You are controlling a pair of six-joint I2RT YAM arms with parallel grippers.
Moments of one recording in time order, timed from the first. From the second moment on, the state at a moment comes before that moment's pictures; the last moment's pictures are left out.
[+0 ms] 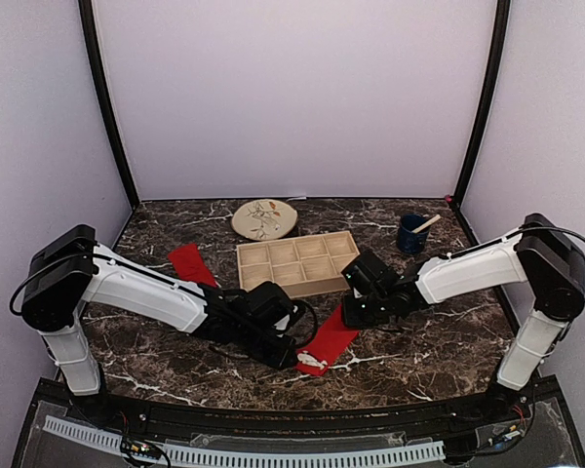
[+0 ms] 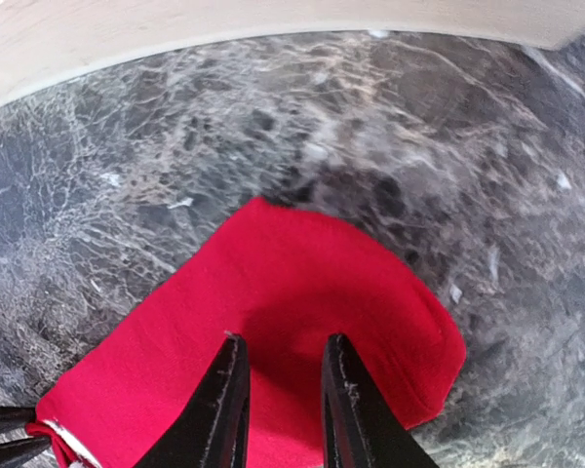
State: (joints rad) left arm -1.12 1.82 0.99 -0.21 0.12 -0.64; right arm 0.89 1.71 0.87 -0.23 0.14 0.72
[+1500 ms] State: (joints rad) left arm -1.13 1.80 1.00 -0.25 0.09 -0.65; right arm 1.12 1.54 0.89 -0.38 0.31 0.56
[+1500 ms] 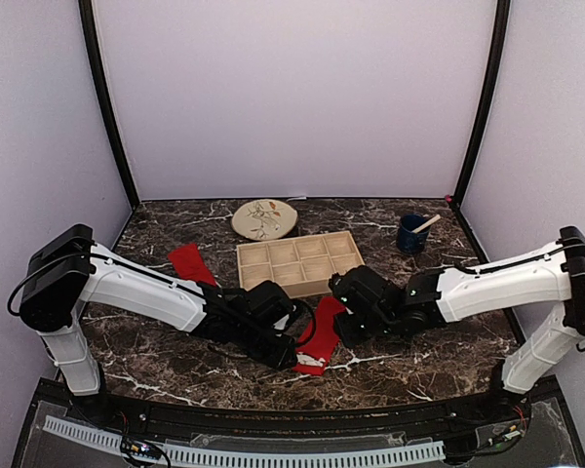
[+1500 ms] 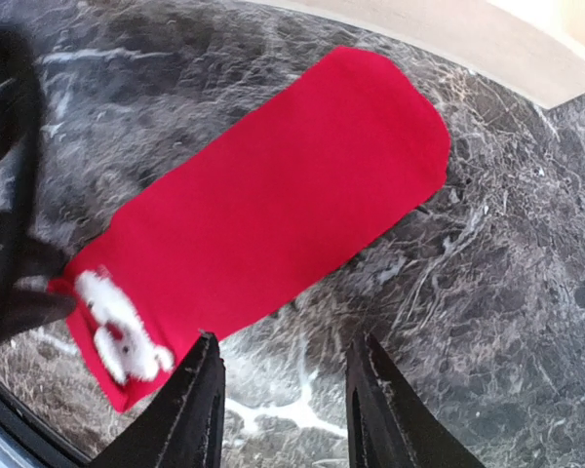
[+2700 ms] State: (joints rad) left arm -1.12 1.80 0.97 -0.18 0.16 -0.64; right arm 1.60 1.73 0.91 -0.33 0.69 0.23
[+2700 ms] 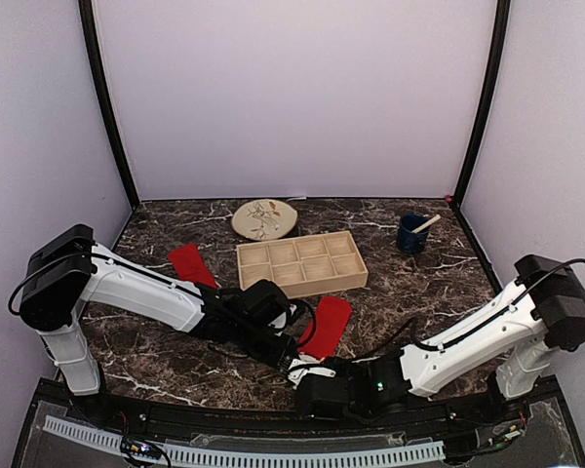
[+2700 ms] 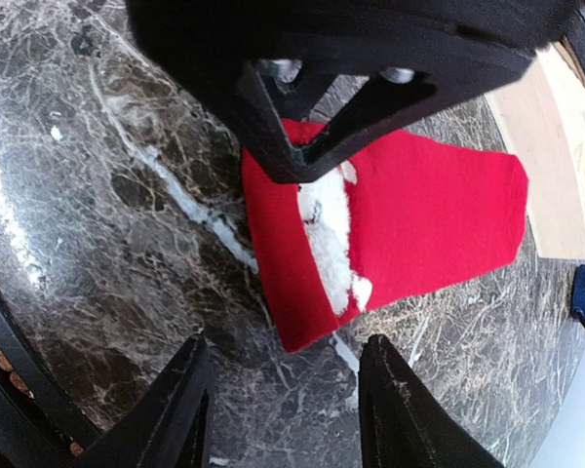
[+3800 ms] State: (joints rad) left arm -1.09 1.80 0.97 -0.18 0.22 -0.62; right arm 1.53 1.77 0.88 -0.26 0.66 0.02
